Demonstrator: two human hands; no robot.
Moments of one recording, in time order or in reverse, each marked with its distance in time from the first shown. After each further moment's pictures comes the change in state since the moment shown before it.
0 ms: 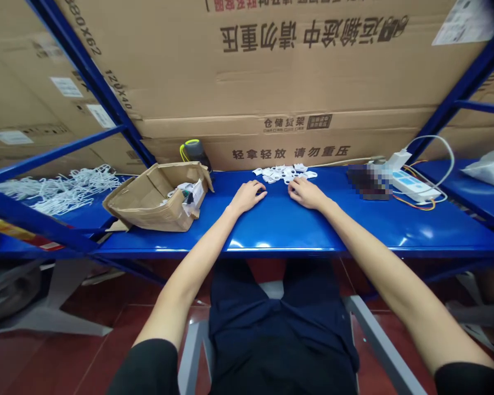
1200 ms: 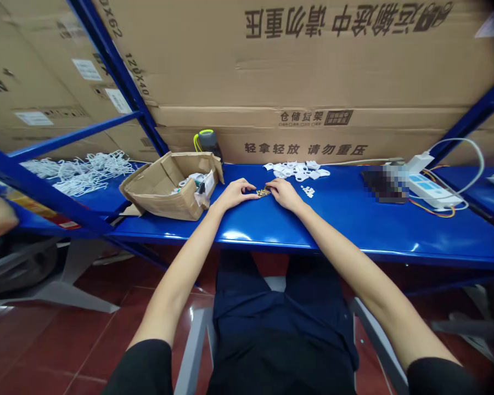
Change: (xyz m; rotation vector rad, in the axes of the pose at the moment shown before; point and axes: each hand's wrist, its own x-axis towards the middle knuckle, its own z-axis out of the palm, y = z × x) left_hand -0.059 -0.045 -0.039 -0.292 0.062 -0.105; right_hand 0.065 -0.089 0.040 0.347 0.069 0.055
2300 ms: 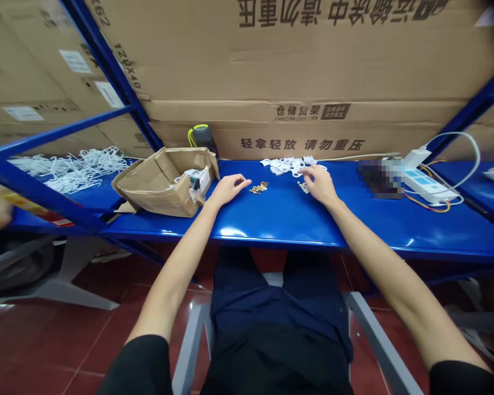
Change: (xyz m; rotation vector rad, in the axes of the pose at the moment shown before) left_hand -0.004 0.018 -0.010 0.070 0.062 -0.084; right_hand -0.059 0.066 -0.075 -0.081 0.269 0.115
